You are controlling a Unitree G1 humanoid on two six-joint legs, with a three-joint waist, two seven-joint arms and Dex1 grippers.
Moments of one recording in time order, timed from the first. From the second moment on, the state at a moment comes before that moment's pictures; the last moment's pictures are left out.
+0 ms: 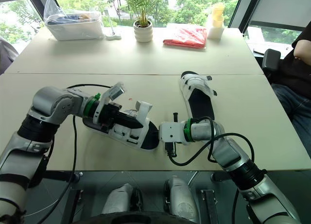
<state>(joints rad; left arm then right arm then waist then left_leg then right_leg) -0.76 0.68 -0.30 0.01 -0.69 1.26 -1.31 -0.33 -0.63 0.44 -0.22 -0.12 0.14 1.00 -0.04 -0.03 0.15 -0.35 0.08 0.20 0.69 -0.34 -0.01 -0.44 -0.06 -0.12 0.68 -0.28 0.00</state>
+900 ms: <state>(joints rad) -0.65 0.75 -0.38 -0.03 -0.58 0.98 -1.38 -0.33 -0.63 0.44 -0.22 -0.12 0.13 1.00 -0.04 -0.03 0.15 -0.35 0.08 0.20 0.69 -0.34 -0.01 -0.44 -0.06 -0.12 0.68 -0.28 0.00</state>
